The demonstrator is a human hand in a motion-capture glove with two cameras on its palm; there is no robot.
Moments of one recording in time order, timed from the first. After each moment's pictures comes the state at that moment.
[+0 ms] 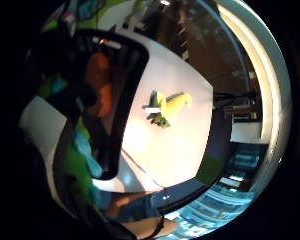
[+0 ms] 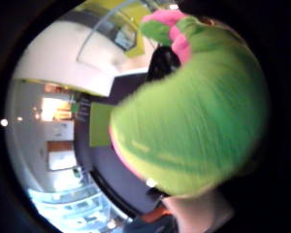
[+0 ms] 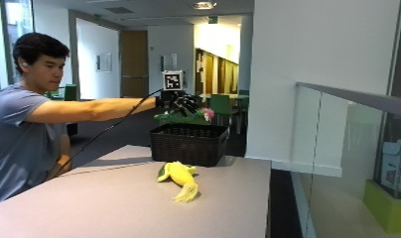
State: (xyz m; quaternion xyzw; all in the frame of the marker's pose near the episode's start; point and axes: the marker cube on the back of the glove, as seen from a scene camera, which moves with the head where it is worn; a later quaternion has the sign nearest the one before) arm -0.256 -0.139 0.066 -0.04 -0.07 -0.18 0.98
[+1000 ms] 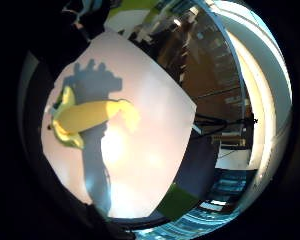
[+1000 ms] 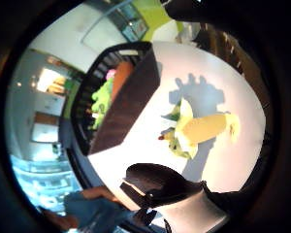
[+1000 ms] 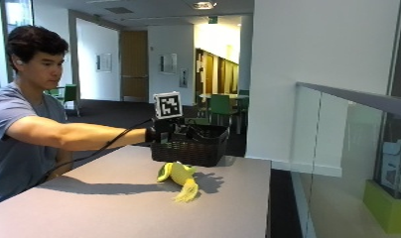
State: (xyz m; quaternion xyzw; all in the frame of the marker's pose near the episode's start) arm -0.035 -0.206 0.152 0.01 0.03 -0.31 0.95
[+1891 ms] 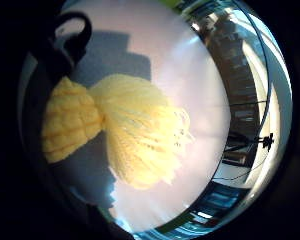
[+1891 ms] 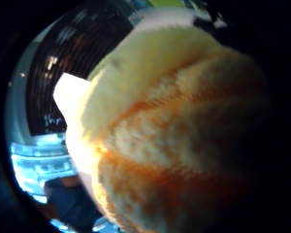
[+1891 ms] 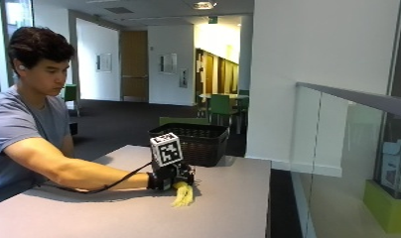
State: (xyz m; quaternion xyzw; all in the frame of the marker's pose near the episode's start) arm -0.017 -0.203 0.306 0.04 -0.03 -0.33 0.94
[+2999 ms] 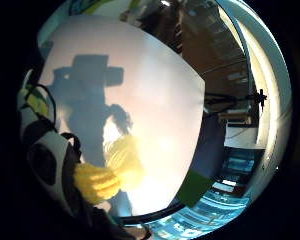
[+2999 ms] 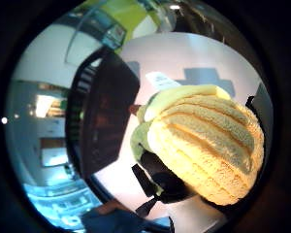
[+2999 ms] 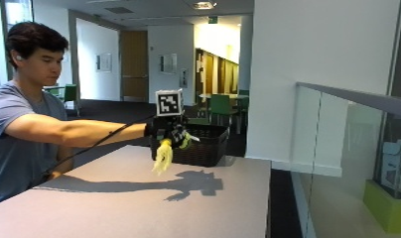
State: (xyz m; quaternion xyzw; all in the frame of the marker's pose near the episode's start) arm -0.041 -0.212 0.145 -0.02 -0.01 -0.13 0.99
